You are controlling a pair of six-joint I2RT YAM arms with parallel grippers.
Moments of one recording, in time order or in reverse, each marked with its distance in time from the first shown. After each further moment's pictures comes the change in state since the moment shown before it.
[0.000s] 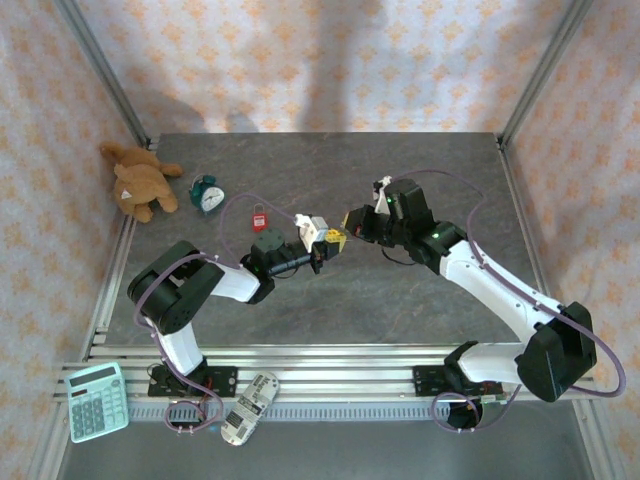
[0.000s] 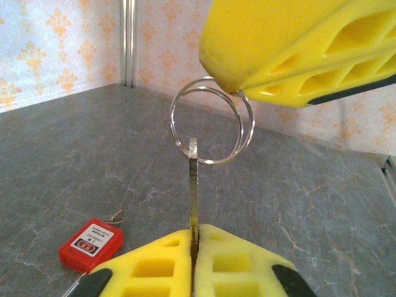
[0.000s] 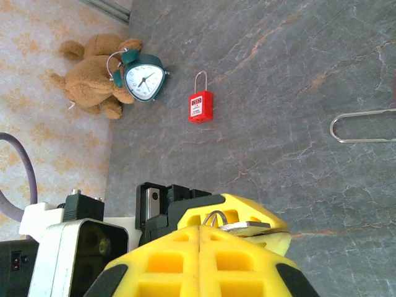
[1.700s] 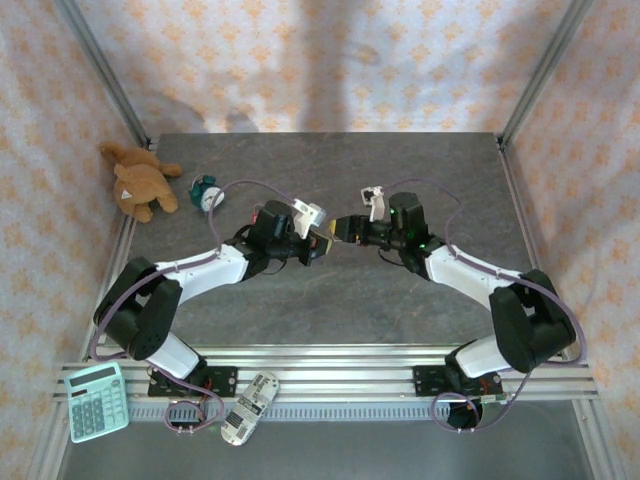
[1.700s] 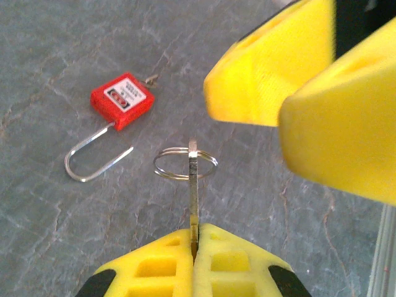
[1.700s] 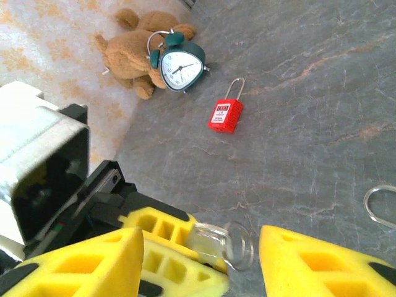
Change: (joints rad) left arm 0.066 -0.214 0.226 -0.970 -0.004 -0.125; right arm -0.105 0.180 -0.253 0.610 -0.285 -0.238
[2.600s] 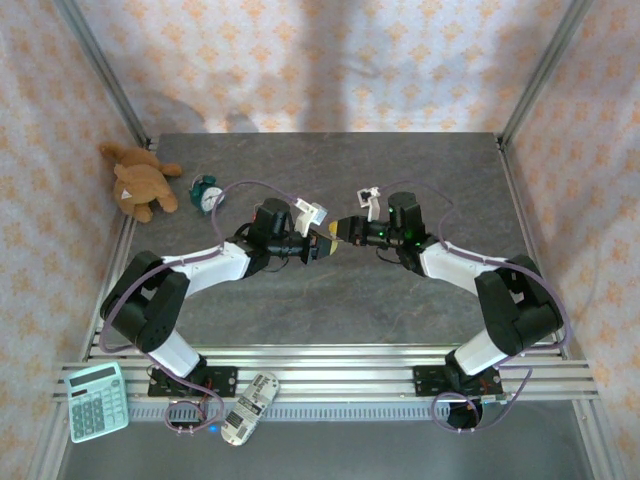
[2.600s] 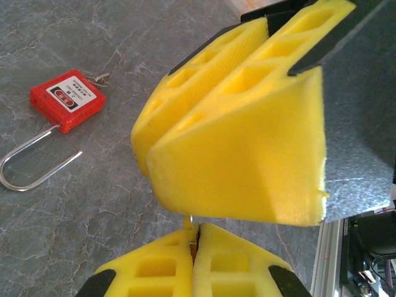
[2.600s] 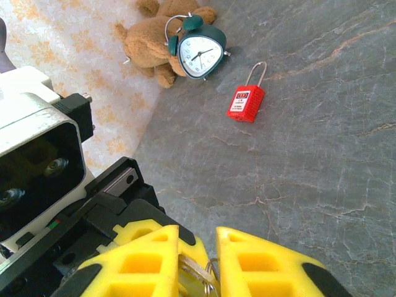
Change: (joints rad) left arm 0.016 0.052 0.004 0.073 0.172 -0.071; right arm -0.019 0.092 -0.003 0.112 -0.132 0.057
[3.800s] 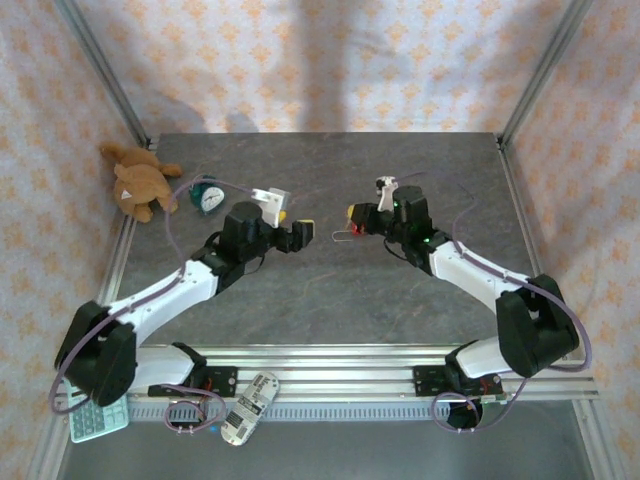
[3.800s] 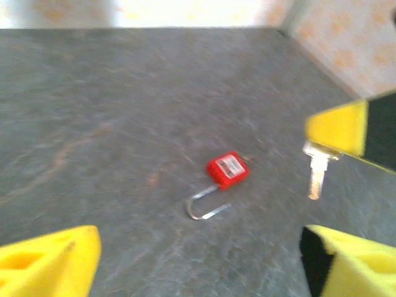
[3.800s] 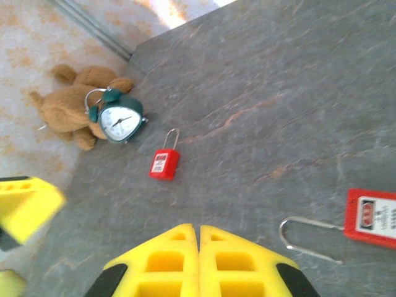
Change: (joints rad) left arm 0.028 -0.377 -0.097 -0.136 -0.569 0.034; right arm 0.005 -0.130 0.066 -0.229 0.416 -0.069
